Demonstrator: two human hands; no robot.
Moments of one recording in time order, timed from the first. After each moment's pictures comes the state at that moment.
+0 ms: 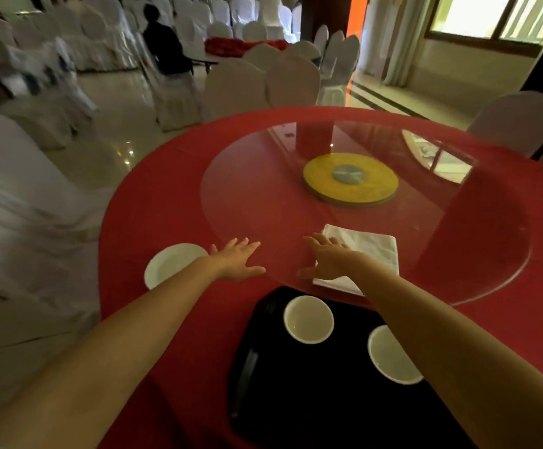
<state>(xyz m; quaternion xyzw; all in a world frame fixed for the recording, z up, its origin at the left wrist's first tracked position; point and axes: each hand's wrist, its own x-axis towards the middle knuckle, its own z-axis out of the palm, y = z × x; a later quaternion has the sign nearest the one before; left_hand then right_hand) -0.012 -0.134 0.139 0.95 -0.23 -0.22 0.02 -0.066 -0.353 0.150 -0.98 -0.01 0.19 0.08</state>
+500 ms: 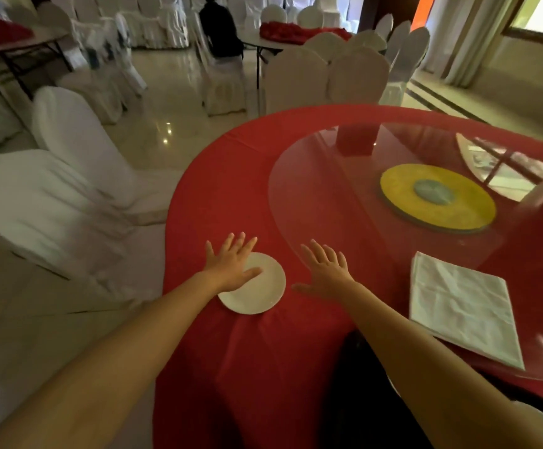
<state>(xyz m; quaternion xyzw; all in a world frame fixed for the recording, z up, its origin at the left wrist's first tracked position) 0.087 0.050 0.089 0.98 -0.15 -0.13 0.03 0.048 -0.172 0.093 -0.99 -0.06 0.12 0.08</state>
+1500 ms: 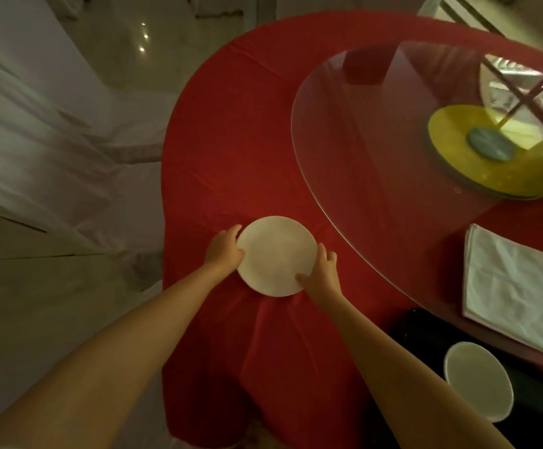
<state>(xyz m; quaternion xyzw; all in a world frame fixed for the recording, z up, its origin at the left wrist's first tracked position) 0.139 0.099 -0.015 0.94 0.02 -0.16 0.29 0.075 -0.090 -0.019 -0.89 0.20 0.11 0.39</state>
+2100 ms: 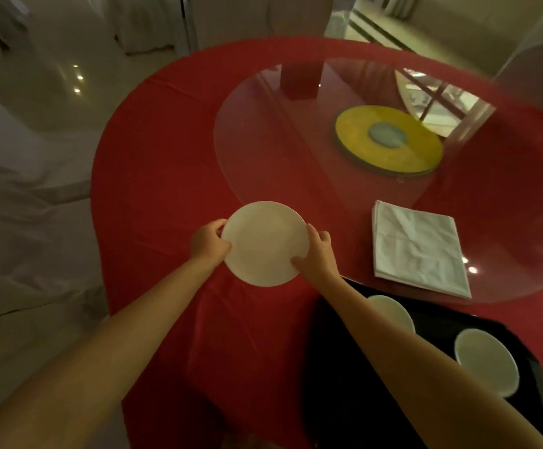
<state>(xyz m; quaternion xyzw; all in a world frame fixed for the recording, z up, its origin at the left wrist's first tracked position) 0.054 -0.053 0.073 0.90 -0.03 -0.10 0.42 -0.037 -0.233 0.073 -0.88 0.23 -0.03 0.42</state>
